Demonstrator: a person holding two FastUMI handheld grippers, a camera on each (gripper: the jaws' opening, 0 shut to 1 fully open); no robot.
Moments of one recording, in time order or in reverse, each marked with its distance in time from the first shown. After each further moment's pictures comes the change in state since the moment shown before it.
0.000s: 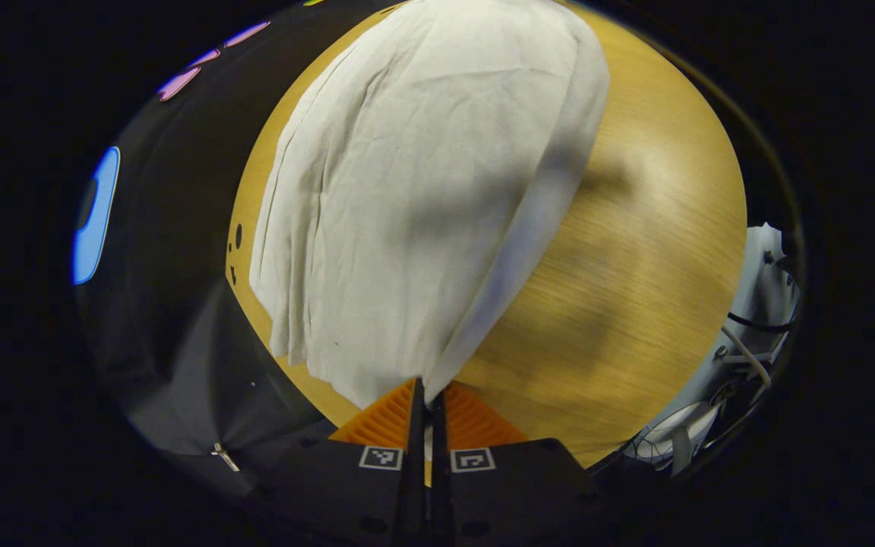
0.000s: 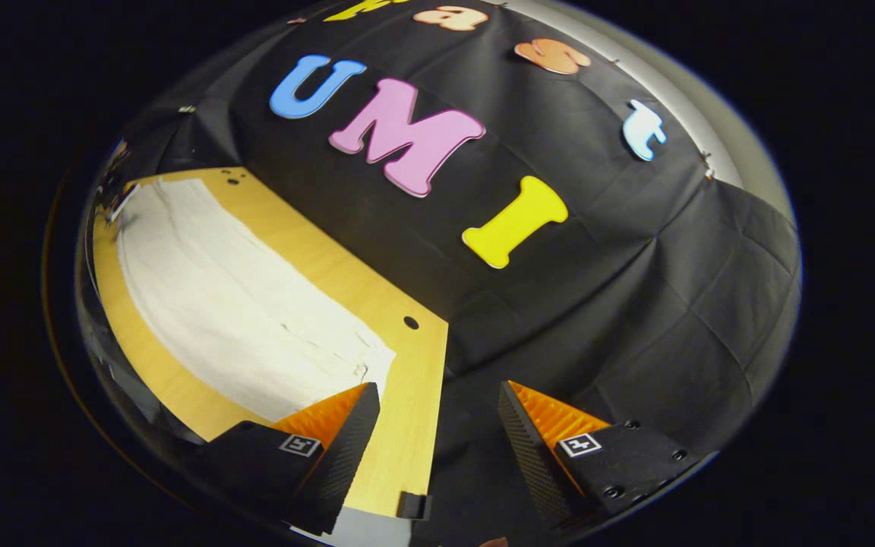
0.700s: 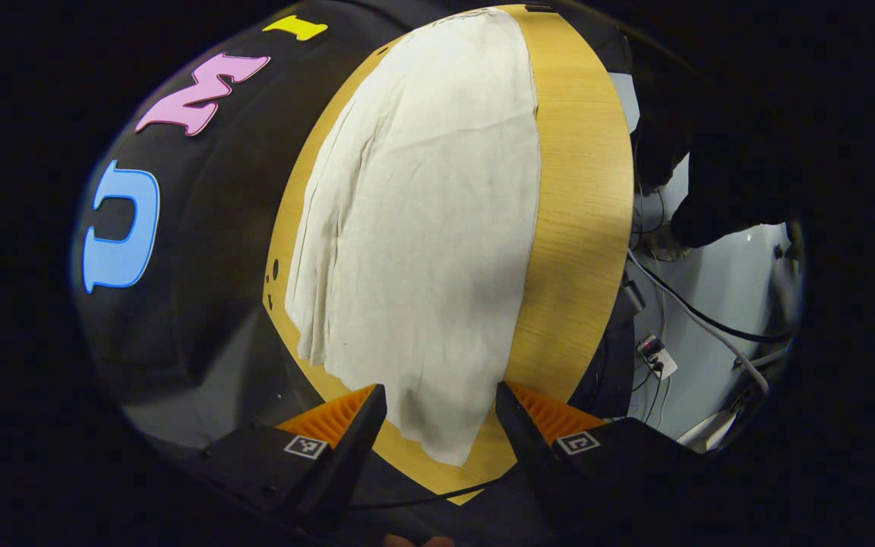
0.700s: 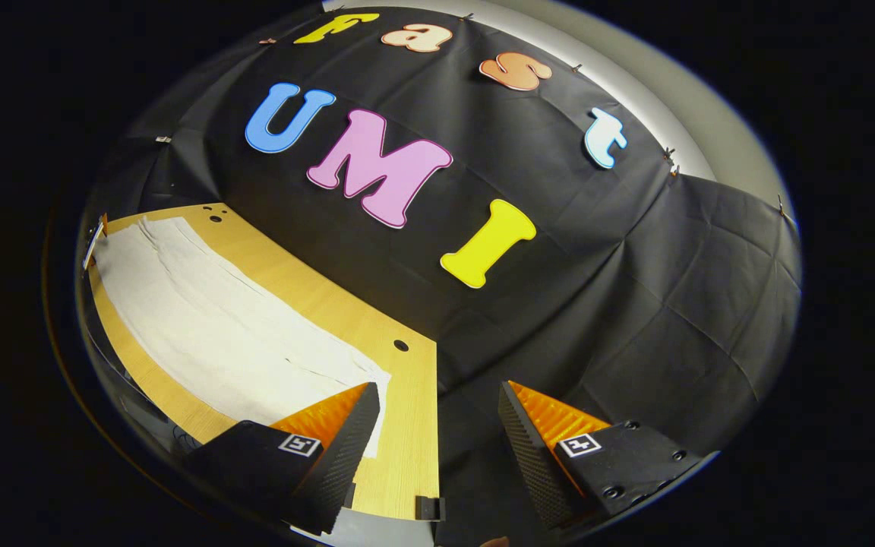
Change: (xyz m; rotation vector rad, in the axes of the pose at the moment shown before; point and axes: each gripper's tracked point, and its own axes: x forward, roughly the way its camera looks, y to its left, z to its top) left arm -0.054 -0.039 0.000 0.032 -0.160 0.126; right arm -0.051 -0.019 0.038 0.179 -0.088 -0.115
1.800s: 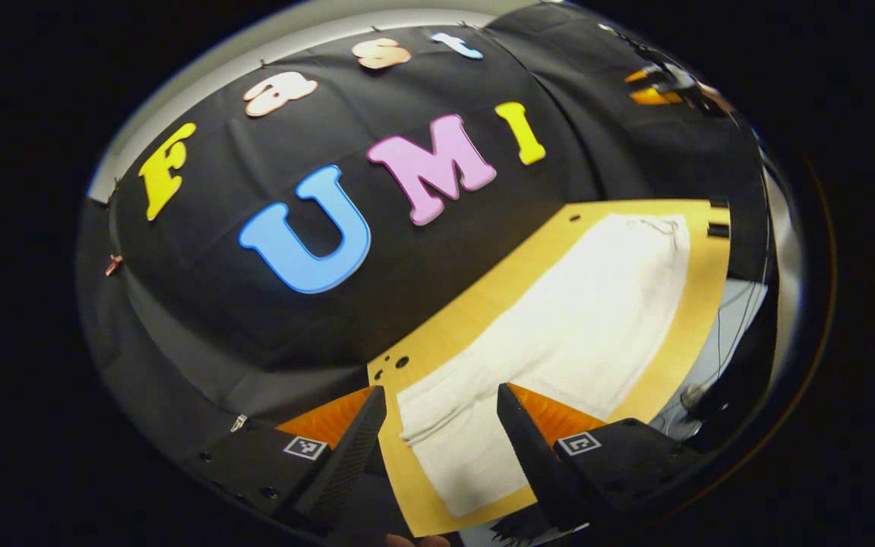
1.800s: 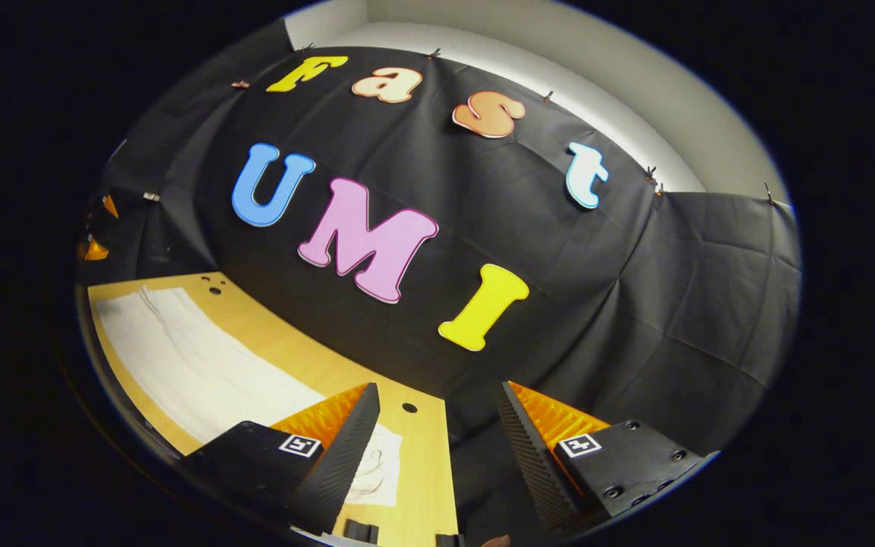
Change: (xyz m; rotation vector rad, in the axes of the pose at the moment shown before) left arm -0.200 0.131 0.098 -0.584 -0.482 0.334; right arm -0.012 -0.011 0.087 0.074 -0.194 0.014
